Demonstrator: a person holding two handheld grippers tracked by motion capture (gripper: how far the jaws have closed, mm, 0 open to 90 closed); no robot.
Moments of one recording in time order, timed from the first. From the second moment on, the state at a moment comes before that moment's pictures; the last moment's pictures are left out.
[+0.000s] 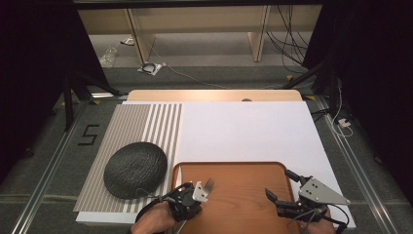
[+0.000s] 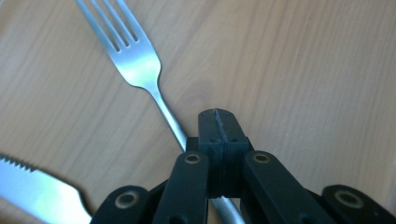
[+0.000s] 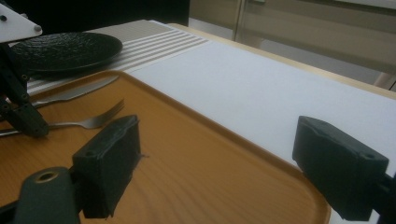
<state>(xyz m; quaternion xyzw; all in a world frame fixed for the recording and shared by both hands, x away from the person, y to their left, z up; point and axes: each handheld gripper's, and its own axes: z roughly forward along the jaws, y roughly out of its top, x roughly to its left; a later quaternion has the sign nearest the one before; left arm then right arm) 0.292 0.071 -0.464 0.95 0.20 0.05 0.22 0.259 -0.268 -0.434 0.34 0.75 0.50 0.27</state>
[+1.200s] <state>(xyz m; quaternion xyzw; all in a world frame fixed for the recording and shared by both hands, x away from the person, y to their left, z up) 0.301 0.098 -0.465 0.94 0.24 0.05 0.22 0.259 -0.269 -0.434 0.34 0.75 0.50 0.27</state>
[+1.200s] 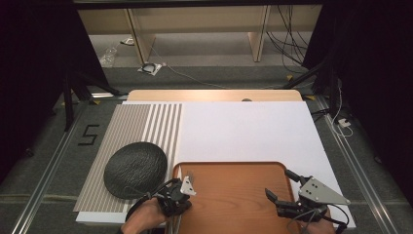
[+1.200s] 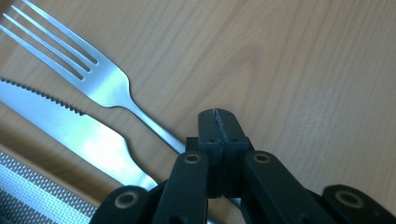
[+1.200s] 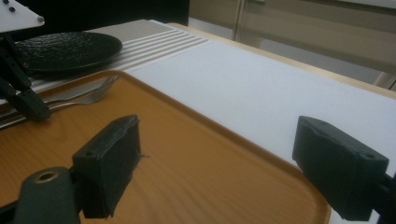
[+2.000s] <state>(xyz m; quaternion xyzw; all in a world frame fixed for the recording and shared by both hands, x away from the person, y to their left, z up) 0.304 0.109 -0.453 0.92 0.29 0.08 0.26 0.259 -0.268 -0.434 0.34 0.75 0.50 0.27</state>
